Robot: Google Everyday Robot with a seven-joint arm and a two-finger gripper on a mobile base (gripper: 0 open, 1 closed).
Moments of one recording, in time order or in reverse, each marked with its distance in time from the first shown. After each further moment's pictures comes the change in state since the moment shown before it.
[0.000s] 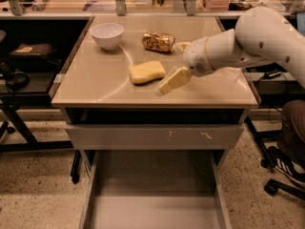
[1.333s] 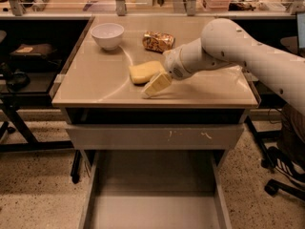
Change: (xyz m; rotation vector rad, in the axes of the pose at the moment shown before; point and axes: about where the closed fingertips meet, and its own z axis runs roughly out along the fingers) arm 0.019 -0.020 0.074 0.055 0.115 0.047
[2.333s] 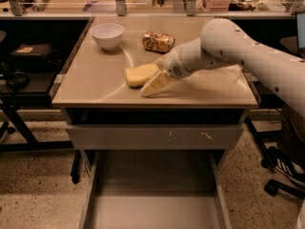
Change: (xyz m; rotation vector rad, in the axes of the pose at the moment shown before) arm 0.003 -0.009 0.008 -0.007 -0.006 0.013
